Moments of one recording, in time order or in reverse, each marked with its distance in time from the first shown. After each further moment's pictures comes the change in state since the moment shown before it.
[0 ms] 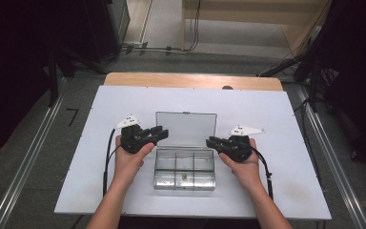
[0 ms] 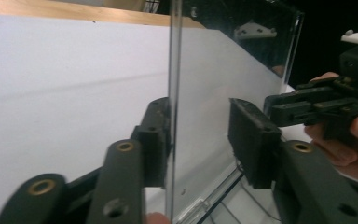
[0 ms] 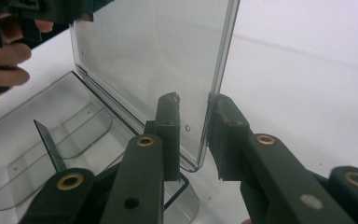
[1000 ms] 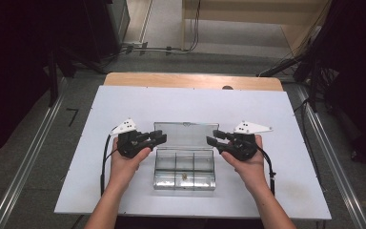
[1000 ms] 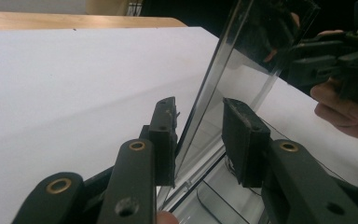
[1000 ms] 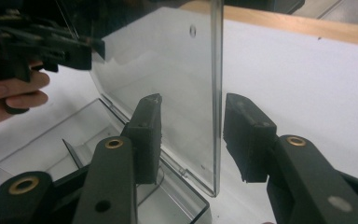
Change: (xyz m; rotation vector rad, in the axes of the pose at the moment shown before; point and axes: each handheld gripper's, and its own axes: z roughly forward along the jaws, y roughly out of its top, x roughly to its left) left arm -0.009 -0.005 -0.014 0.001 -0.059 0.089; right arm 0.022 0.027 -0.029 -0.069 -0.012 -0.062
